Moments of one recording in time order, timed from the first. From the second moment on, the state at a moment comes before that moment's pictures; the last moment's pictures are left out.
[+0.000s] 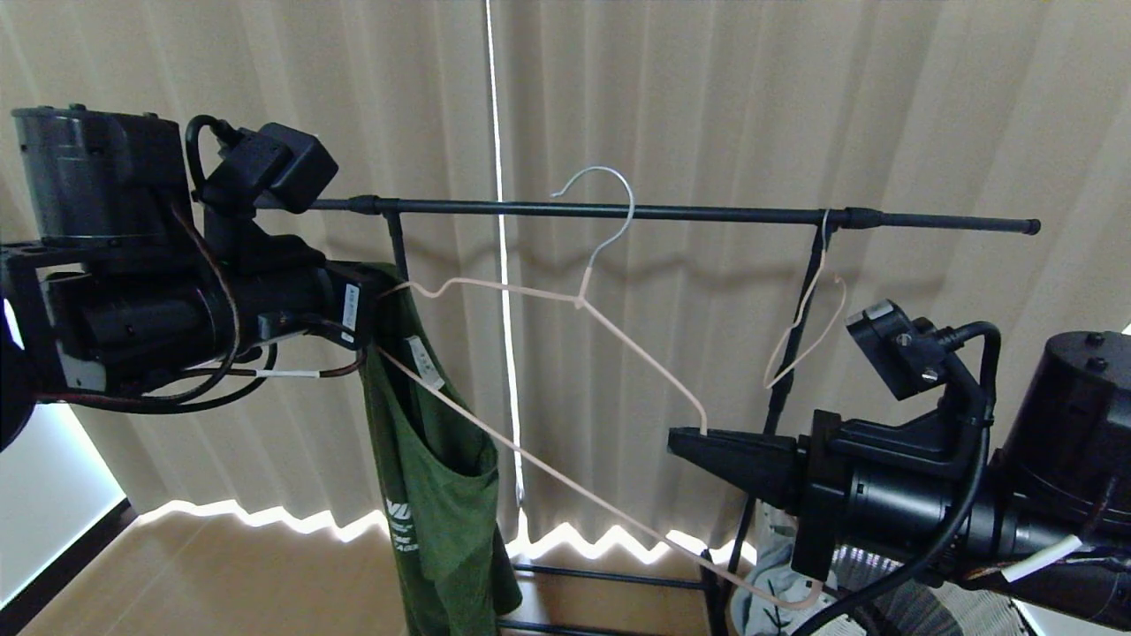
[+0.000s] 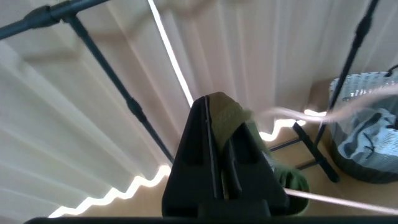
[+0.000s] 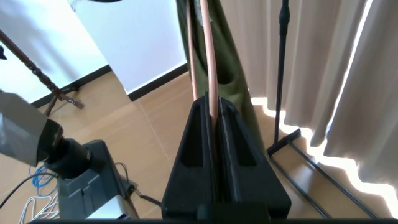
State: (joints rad) left arm -0.35 1.53 -1.02 -0.27 0.01 0.24; right arm 0.70 1.52 -0.51 -0.84 0.29 0.34
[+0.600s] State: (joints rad) left arm -0.40 1.41 -0.94 -0.27 0.02 0.23; right arm 0.70 1.66 -0.58 -0.89 0.29 0.34
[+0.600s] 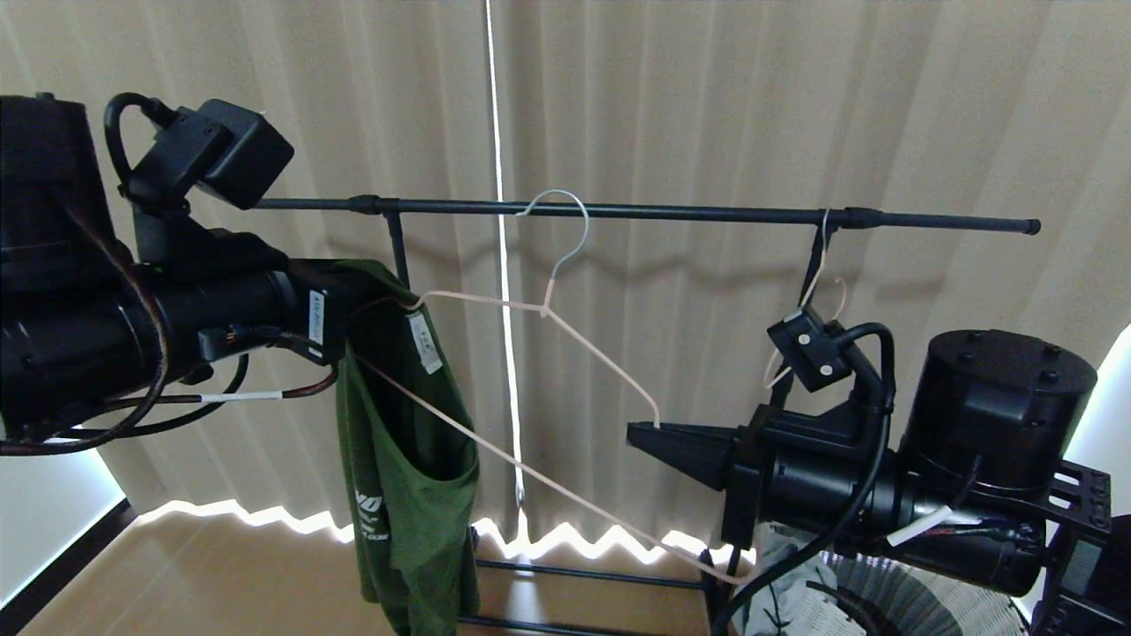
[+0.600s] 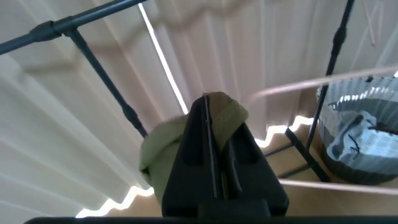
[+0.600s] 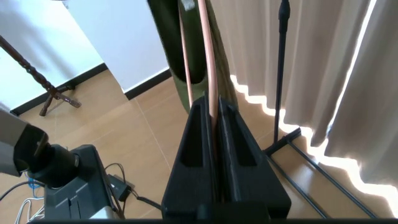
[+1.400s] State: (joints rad) left arm -0.60 1.36 -0.89 -0.28 0.01 0.11; right arm 0.74 1.75 -0.67 -0.89 0.29 0.34
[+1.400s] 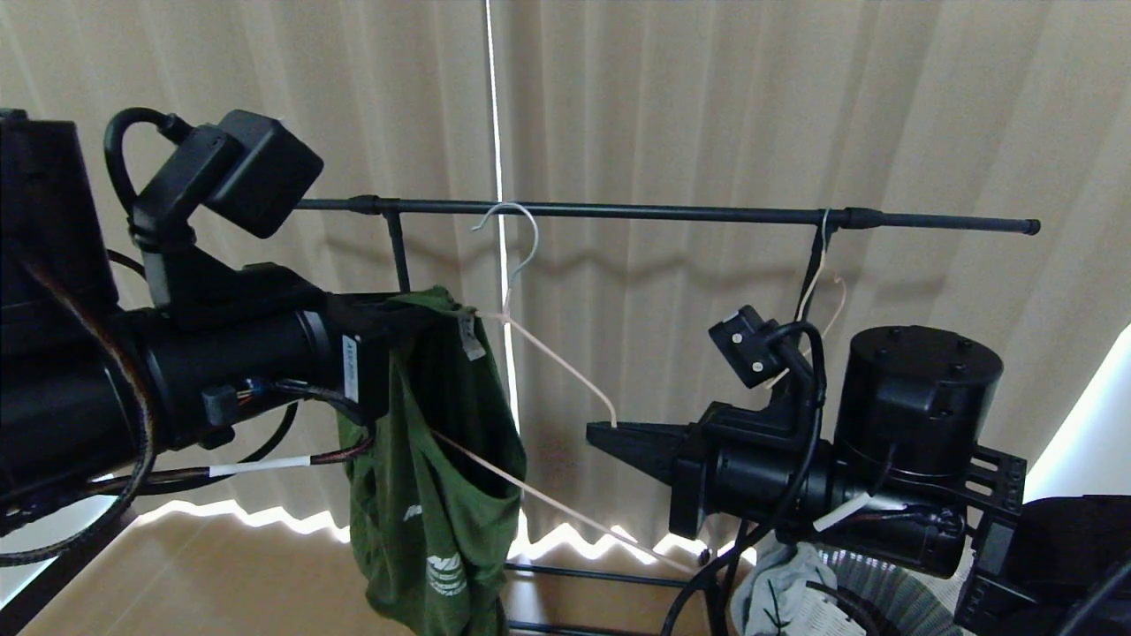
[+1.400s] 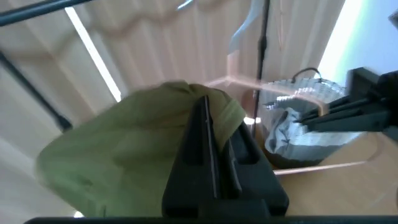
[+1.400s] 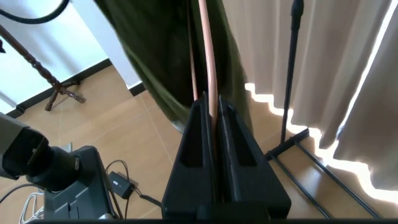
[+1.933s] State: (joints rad) left arm -0.63 1.43 -0.89 -0.34 -0.12 0.12; right arm 0.78 1.77 -0.67 -0.90 0.29 0.34
